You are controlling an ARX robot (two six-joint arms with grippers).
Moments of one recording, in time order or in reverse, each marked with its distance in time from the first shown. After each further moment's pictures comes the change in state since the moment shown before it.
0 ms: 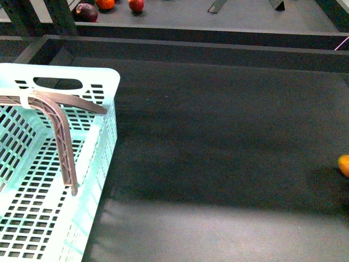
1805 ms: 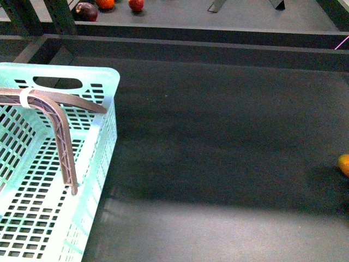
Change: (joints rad) left arm 0.116 1.573 0.626 0.276 0.229 -1.117; right arm 0.000 0.000 0.000 0.000 -0.002 0.000
